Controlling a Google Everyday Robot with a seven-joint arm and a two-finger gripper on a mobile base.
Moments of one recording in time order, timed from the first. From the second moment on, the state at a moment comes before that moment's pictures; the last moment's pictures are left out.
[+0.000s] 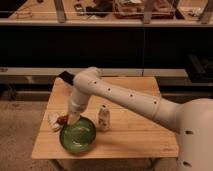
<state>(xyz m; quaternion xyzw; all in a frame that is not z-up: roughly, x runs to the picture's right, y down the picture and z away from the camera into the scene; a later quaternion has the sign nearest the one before) -0.172 0.152 0.708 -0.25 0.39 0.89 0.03</state>
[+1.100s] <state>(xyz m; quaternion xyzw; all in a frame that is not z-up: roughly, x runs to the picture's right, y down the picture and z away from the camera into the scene) -0.145 0.200 0.771 -0.16 0.40 0.90 0.01</state>
